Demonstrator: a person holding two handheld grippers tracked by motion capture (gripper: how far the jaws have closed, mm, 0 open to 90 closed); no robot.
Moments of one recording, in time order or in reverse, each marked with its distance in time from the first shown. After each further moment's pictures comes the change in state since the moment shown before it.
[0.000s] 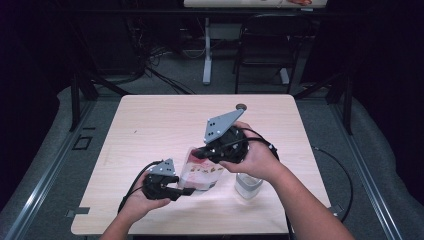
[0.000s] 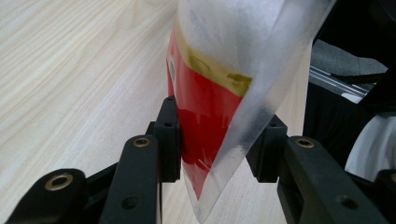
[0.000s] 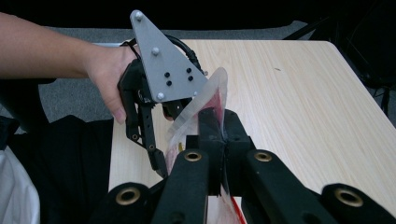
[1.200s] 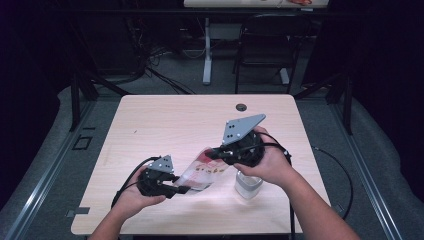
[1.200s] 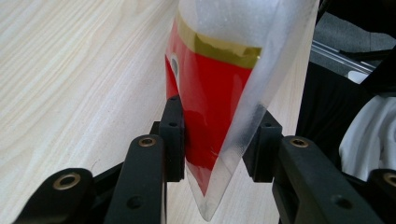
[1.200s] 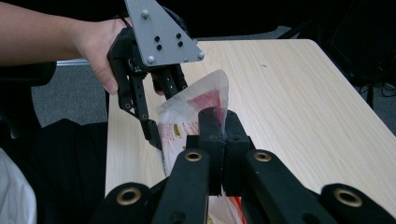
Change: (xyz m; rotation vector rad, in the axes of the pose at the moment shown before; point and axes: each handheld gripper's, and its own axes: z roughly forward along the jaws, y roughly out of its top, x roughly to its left) left arm -0.004 0.018 -0.019 0.104 0.027 0.012; right arm 0.001 -0.027 -0.021 -0.058 -0.045 0.041
